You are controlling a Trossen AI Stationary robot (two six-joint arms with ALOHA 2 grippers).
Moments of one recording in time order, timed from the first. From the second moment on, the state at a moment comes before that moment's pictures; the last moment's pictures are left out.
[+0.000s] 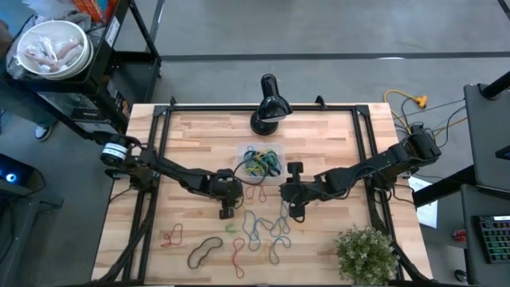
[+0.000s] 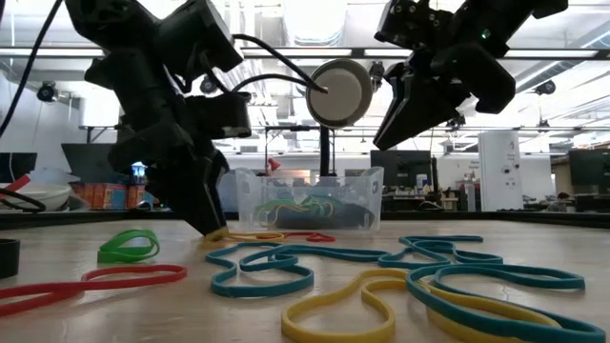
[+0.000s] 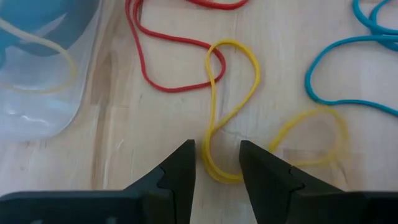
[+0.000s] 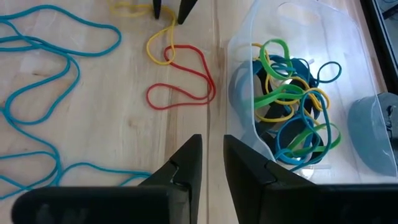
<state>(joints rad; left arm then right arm) -0.19 1.69 0.79 -0.13 -0.12 -0.25 0.29 1.56 0.92 -0.28 0.42 0.03</state>
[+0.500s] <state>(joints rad) -0.20 1.70 0.79 -0.16 -0.11 -0.22 0.29 1.56 0.92 -0.29 0.42 0.03</state>
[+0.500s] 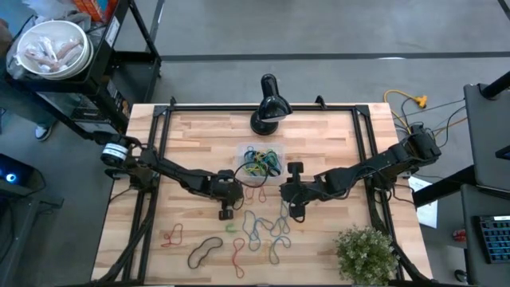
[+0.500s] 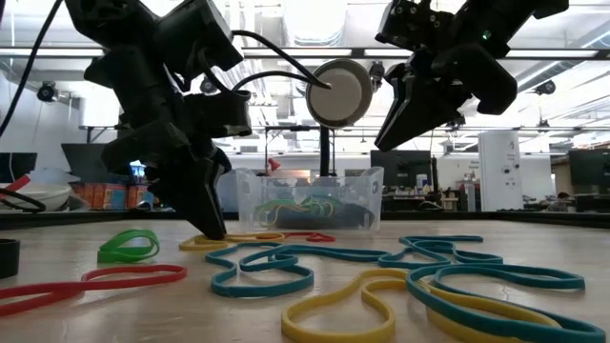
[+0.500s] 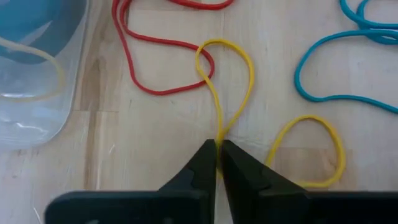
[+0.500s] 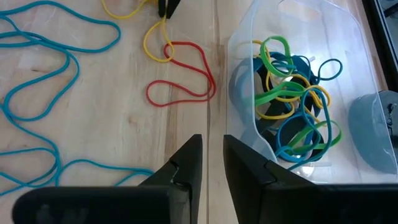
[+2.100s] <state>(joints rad) -0.06 1.49 0.79 0.27 -0.67 0.37 0.29 1.56 0.92 -0.33 0.42 0.05</state>
